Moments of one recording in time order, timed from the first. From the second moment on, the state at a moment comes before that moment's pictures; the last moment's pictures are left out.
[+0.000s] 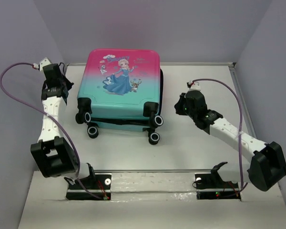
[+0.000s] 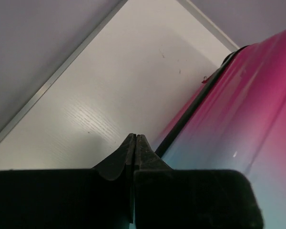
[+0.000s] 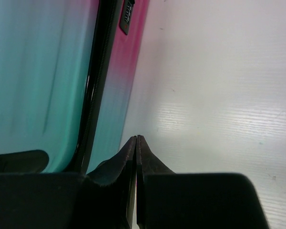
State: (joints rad) left arm 0.21 1.39 1.29 -0.40 -0.17 -0.45; right arm 0.54 1.23 0.84 -0.12 0.21 0.52
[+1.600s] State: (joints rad) left arm -0.54 0.89 0.78 -0.57 -0.32 -0.59; right arm 0.22 2.03 1.88 -0.32 0.01 0.32
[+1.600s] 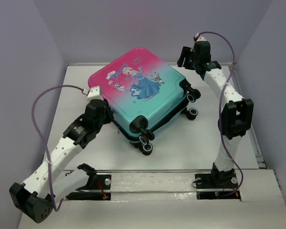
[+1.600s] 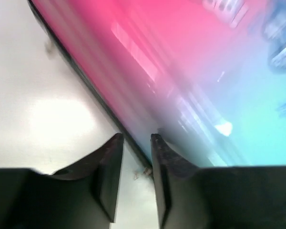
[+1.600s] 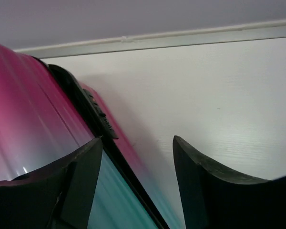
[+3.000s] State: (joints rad) left arm 0.03 2.28 2.01 -0.44 0.15 -0.44; right arm 0.43 1.40 0.89 -0.15 -0.08 0.48
